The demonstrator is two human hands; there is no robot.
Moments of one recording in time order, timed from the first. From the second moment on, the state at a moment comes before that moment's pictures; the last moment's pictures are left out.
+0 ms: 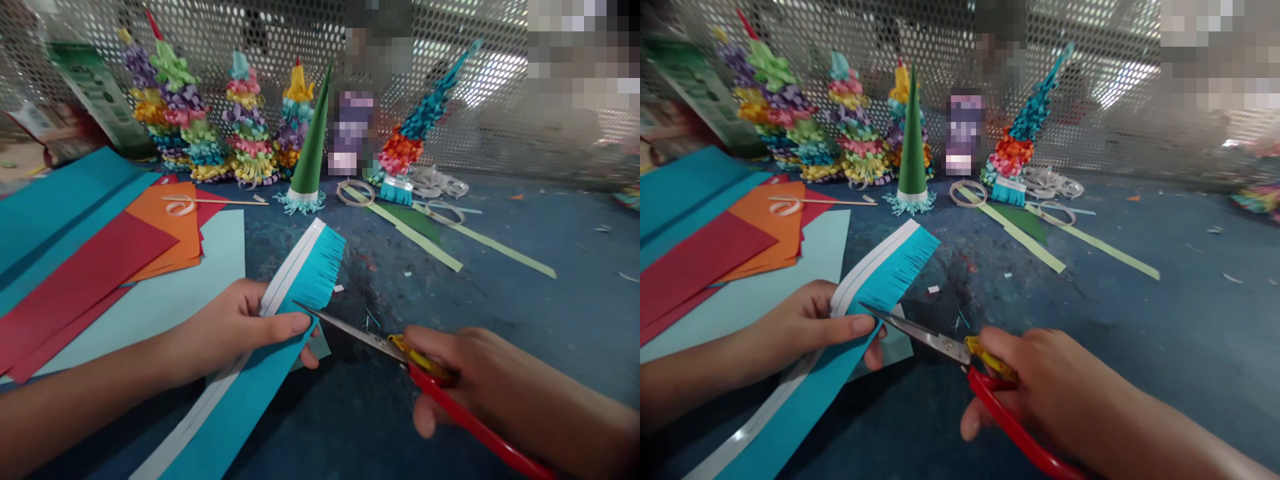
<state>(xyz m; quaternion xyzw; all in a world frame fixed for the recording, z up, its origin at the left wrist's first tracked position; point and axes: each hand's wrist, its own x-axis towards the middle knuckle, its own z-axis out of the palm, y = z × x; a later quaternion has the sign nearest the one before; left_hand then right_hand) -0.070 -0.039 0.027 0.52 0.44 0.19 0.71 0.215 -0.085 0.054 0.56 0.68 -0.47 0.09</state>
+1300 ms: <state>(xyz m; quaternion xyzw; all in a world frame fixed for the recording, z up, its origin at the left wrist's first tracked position) -0.064 -0.047 0.029 0.45 0.50 0.23 0.70 0.247 -0.111 0.031 0.61 0.71 -0.35 0.03</state>
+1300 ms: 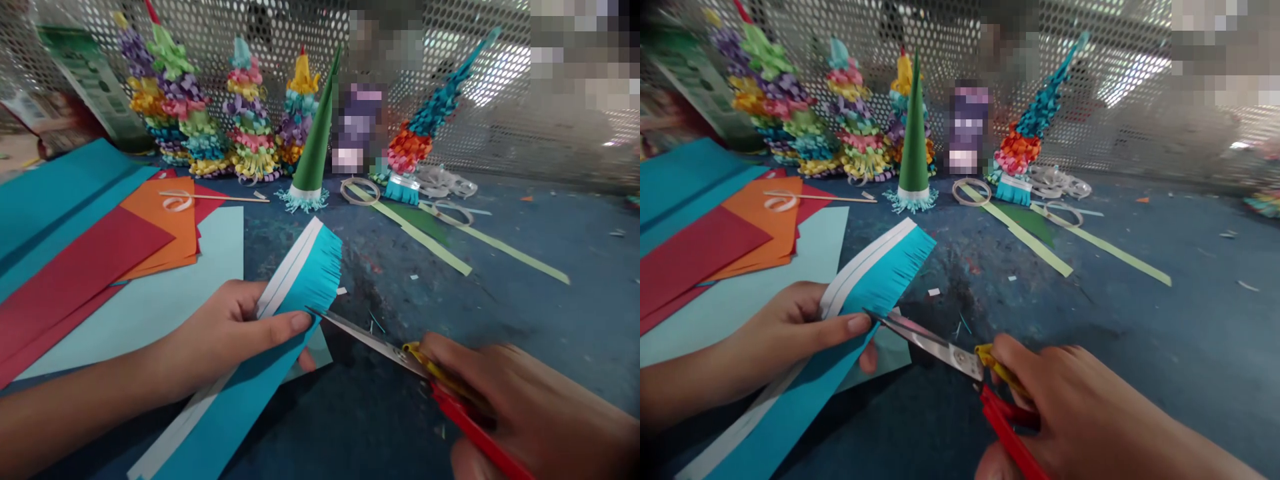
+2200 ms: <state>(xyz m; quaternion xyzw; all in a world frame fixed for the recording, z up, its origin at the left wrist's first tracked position) -0.066 -0.047 0.031 0.45 0.51 0.21 0.71 0.224 -0.088 0.044 0.56 0.69 -0.45 0.06</state>
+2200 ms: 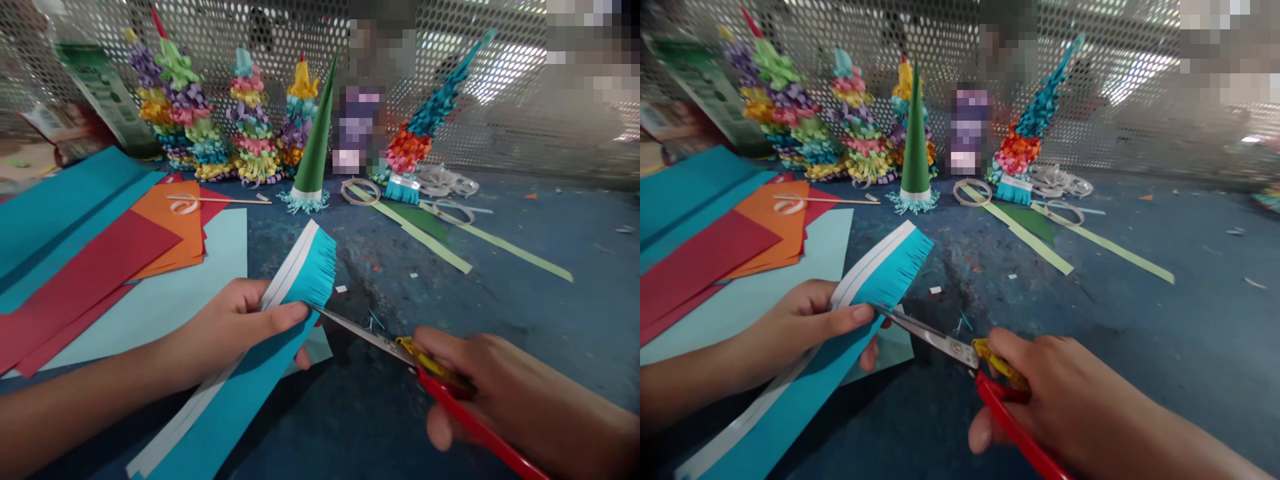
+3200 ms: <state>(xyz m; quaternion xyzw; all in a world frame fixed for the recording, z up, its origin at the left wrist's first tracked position) -0.065 -0.048 0.031 0.44 0.49 0.20 0.73 0.221 -0.090 0.047 0.56 0.69 -0.45 0.05</state>
